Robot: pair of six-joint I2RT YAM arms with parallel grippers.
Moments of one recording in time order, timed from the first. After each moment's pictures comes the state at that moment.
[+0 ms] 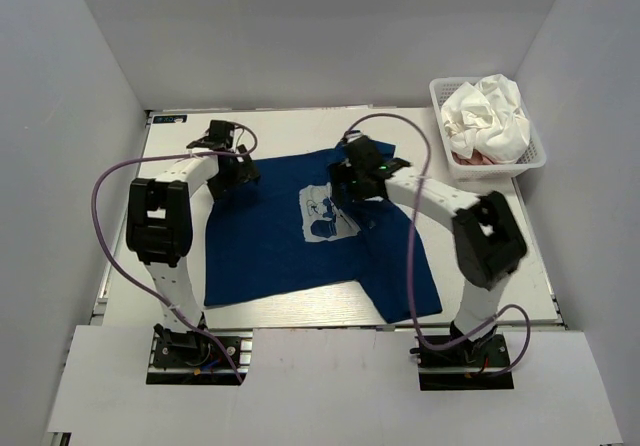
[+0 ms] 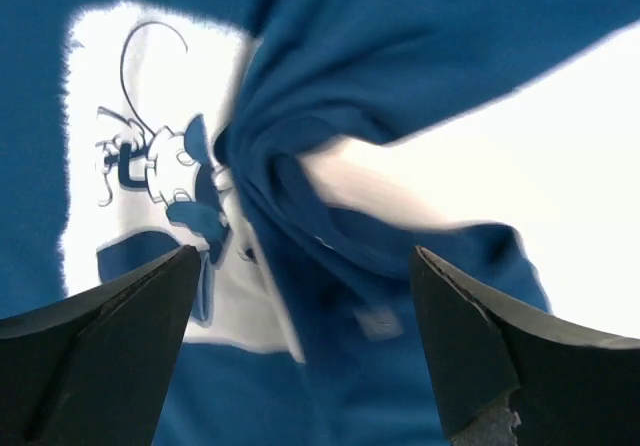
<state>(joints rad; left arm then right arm) -0.12 1.95 1.40 -0.56 -0.07 -0.57 0.67 1.89 1.39 -0.45 0.18 0.26</state>
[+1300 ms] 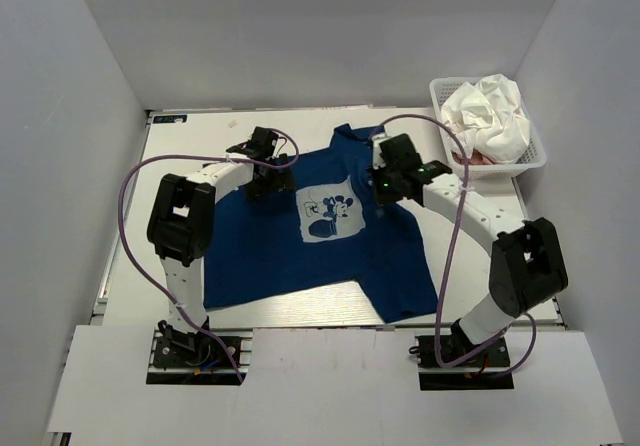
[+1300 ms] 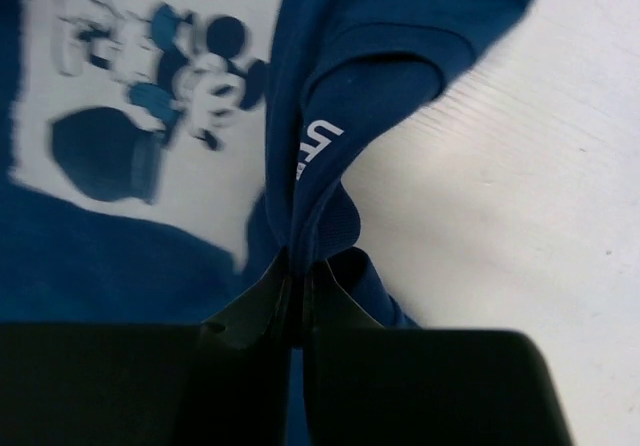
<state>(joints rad) -0.34 2.01 1.43 -0.52 -0.05 -0.54 0.49 1.58 1.17 -0.50 -0.03 0.05</state>
